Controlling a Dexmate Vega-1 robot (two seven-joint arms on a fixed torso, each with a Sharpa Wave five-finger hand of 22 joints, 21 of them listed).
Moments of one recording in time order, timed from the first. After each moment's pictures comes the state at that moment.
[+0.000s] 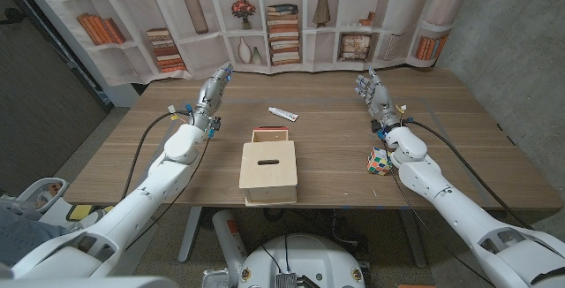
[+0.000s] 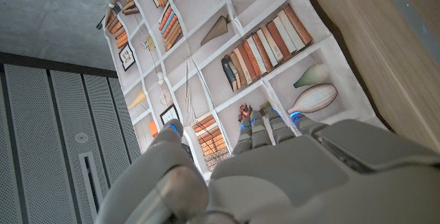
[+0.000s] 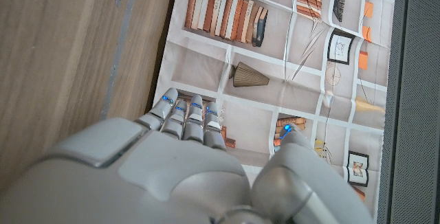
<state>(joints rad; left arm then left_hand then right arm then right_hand) 0.83 0.55 0.37 -1.30 -0.46 -0.50 0.03 0.27 -0.04 0.39 0.02 0.32 -0.01 0.04 0.22 0.18 0.05 -0.02 0.22 0.18 -0.04 0.00 0.19 0.17 -0.14 -0.03 0.20 0.17 -0.80 -0.43 -0.38 -1.22 0.63 0.40 0.05 0.15 -0.07 0.29 0.05 0.24 0.19 0.09 0.20 0.19 0.20 0.10 0.21 0.18 0.06 0.06 0.19 0.17 -0.01 -0.03 0.52 0.17</state>
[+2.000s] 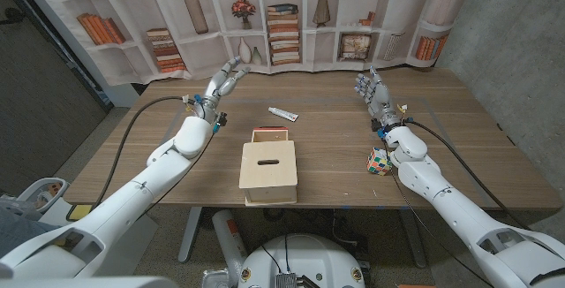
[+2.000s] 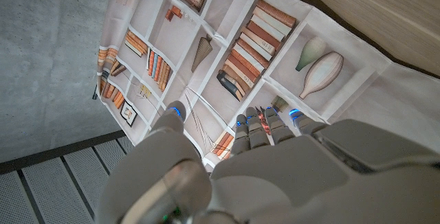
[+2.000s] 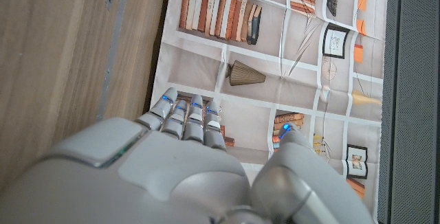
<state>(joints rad) 0.82 0.63 0.42 -1.47 -0.06 -0.30 0.30 0.41 -0.02 0.42 -0.06 0.31 0.06 0.01 0.22 0.18 0.11 -0.08 0.22 0.18 0.01 -0.03 0.19 0.17 -0.12 -0.04 0.20 0.17 -0.81 -0.42 -0.37 -1.23 0.66 0.40 0.07 0.16 -0.07 0.29 0.04 0.24 0.20 0.09 0.20 0.19 0.21 0.10 0.21 0.18 0.07 0.06 0.19 0.17 0.01 -0.02 0.49 0.17</state>
